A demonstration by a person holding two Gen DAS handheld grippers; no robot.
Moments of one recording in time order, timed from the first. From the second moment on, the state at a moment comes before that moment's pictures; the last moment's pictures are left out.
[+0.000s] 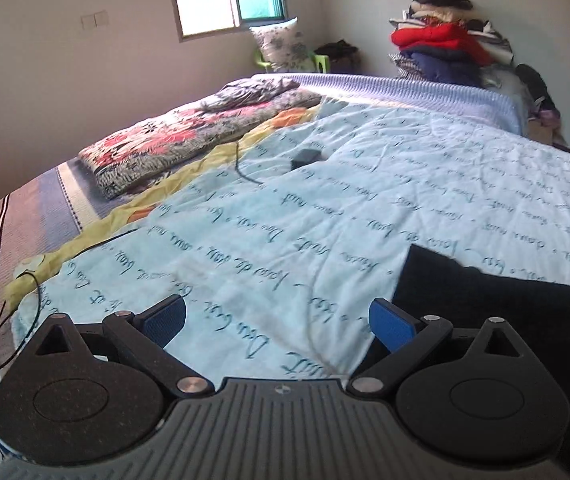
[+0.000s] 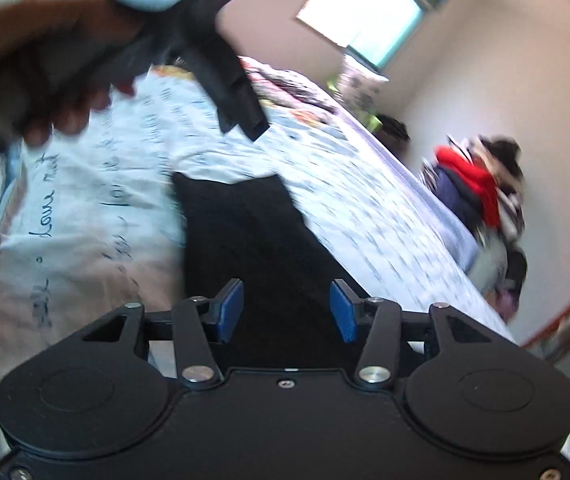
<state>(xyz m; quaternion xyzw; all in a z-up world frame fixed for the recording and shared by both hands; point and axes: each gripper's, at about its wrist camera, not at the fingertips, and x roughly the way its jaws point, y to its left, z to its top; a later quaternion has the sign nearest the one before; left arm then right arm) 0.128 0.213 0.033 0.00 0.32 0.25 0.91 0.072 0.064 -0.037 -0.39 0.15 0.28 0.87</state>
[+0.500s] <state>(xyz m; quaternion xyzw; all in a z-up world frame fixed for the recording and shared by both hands) 0.123 0.259 0.004 -0.07 0.36 0.21 0.91 0.075 0.139 -0.079 -0.53 0.13 0.24 0.80</state>
